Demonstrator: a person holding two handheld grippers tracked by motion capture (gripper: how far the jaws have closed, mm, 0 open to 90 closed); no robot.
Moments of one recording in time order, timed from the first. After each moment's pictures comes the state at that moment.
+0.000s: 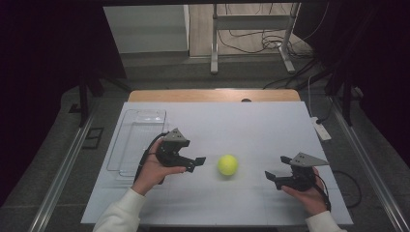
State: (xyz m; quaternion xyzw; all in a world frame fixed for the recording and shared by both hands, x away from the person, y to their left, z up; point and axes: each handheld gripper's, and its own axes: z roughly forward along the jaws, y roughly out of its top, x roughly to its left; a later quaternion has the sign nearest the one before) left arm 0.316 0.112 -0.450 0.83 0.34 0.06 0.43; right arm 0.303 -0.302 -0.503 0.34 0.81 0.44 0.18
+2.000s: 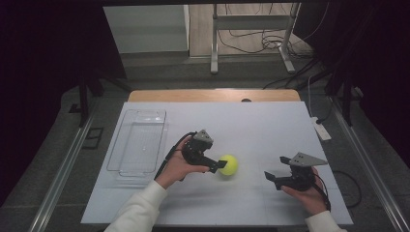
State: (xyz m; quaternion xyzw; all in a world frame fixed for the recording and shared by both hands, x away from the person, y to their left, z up) left arm 0.341 0.046 -0.468 0.86 0.30 0.03 0.41; right arm 0.304 -0.301 -0.504 0.34 0.81 0.44 0.18
